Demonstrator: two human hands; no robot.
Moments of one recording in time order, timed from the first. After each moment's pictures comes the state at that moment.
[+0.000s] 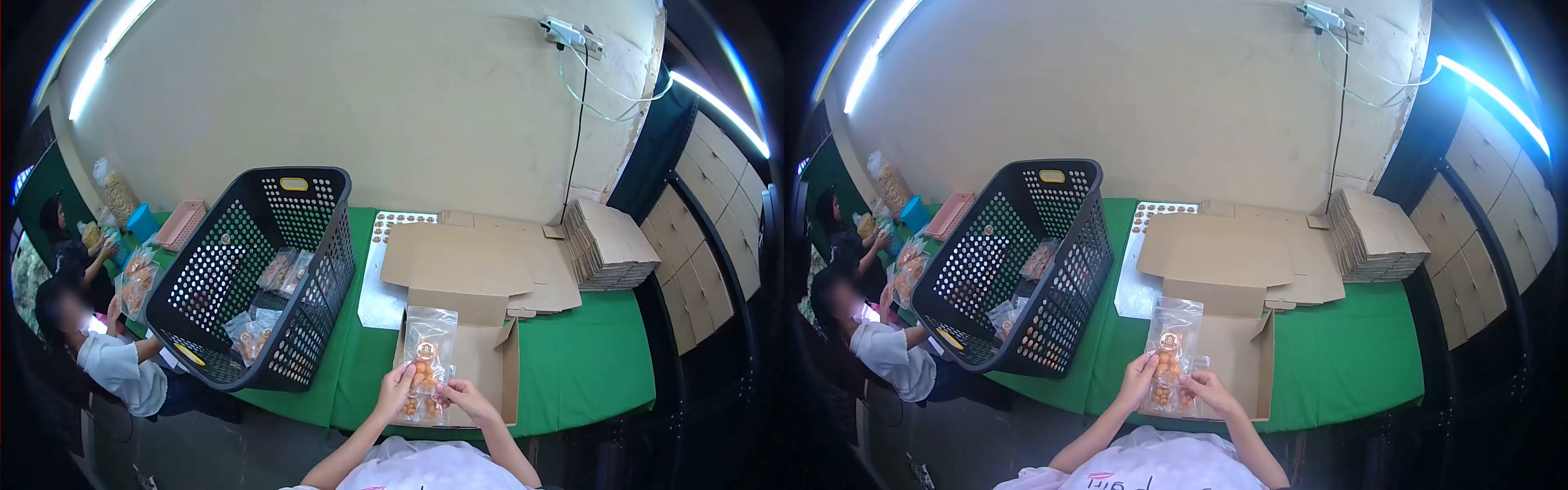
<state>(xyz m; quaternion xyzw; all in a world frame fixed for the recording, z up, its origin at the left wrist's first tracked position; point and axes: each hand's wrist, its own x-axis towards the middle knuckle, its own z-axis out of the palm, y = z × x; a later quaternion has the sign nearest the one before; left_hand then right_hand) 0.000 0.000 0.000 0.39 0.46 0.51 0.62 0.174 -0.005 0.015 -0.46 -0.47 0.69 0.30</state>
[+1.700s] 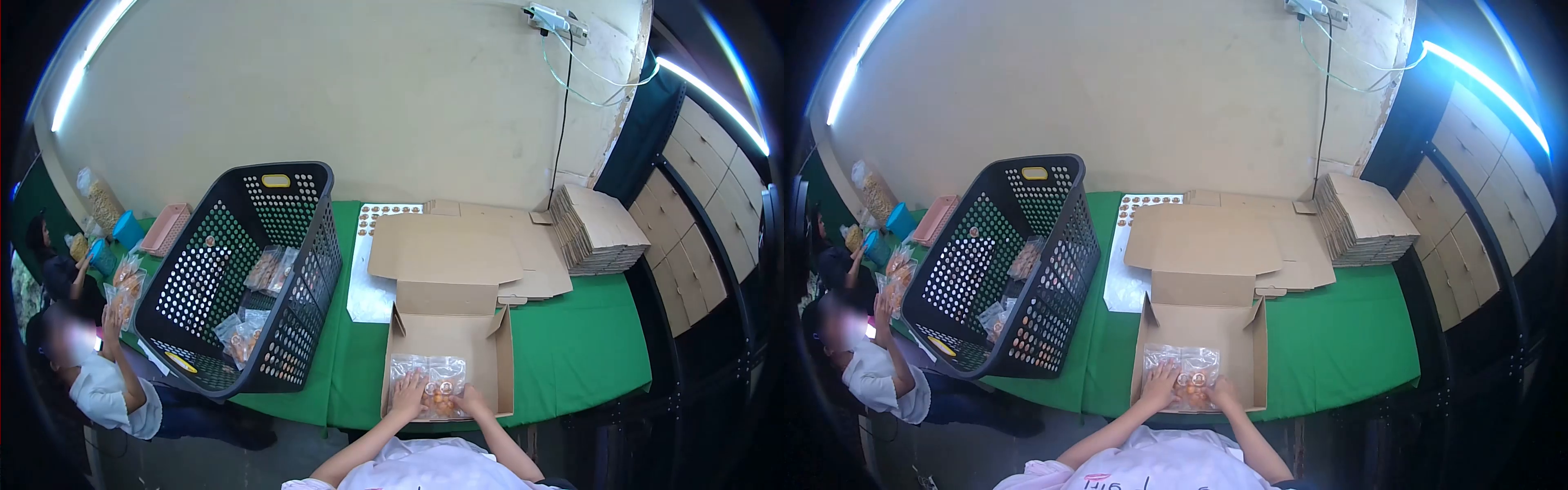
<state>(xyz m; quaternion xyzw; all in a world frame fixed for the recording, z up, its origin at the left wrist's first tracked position) 0.026 -0.013 -0.127 0.80 0.54 0.02 0.26 0.210 -0.024 -0.108 -0.76 -0.55 0.34 0.01</state>
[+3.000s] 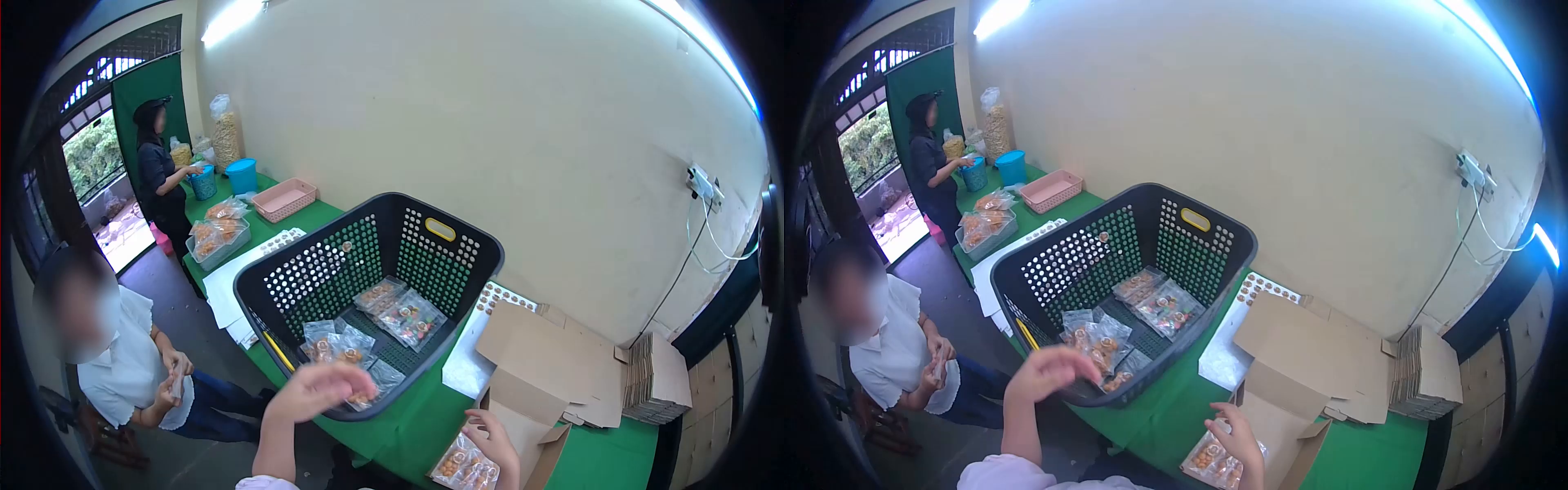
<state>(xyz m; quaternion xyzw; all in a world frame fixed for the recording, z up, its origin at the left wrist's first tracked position) -0.272 -0.056 0.206 0.52 0.36 0.57 0.52 0.050 0.051 0.079 -0.40 -0.75 0.46 0.25</state>
